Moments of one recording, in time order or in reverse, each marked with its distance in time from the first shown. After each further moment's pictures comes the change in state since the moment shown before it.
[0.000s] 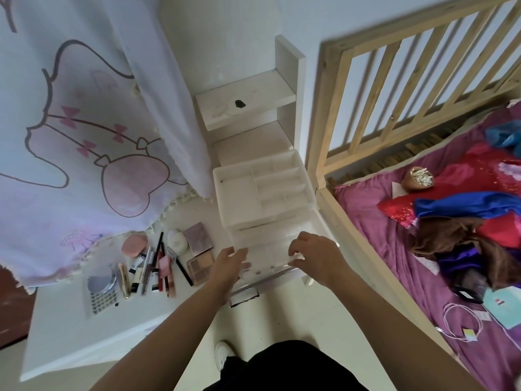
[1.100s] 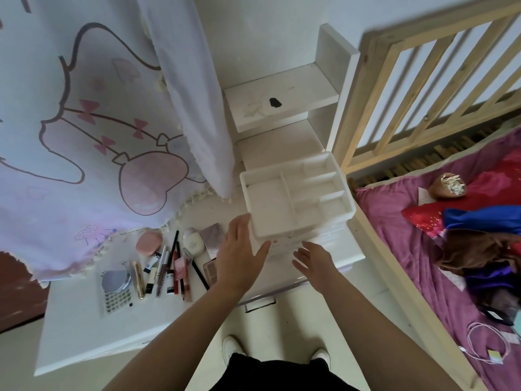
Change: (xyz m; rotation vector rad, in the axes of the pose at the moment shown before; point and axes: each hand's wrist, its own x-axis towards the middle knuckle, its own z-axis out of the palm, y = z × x) left_hand 0.025 0.036 -0.028 0.861 0.310 0.800; right_hand 0.079 -0.029 0.071 1.869 0.062 1.091
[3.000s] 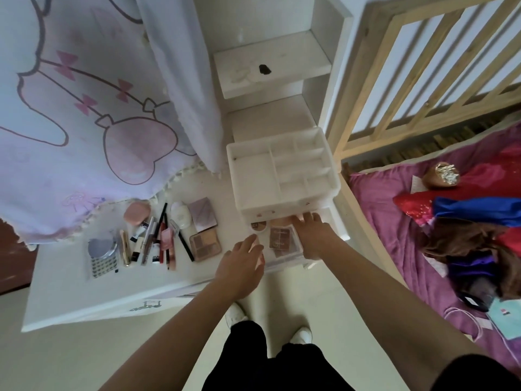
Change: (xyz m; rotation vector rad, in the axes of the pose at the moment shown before) left_hand -0.061 0.003 0.045 0.341 -0.548 0.102; right_hand 0.003 -0.036 -0.036 -2.306 -0.055 -0.729
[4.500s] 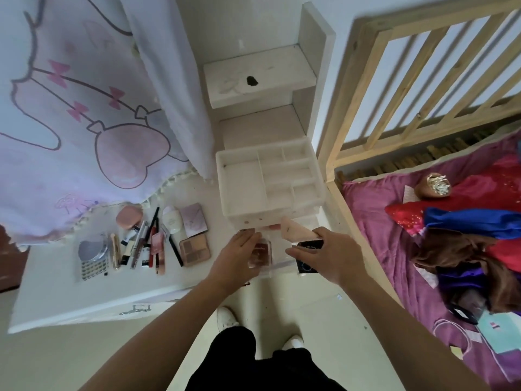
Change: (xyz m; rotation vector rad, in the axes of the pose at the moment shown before) left_hand 0.023 0.008 0.000 -0.228 0.413 0.189; right_hand -0.081 0.034 -0.027 0.495 0.369 0.220
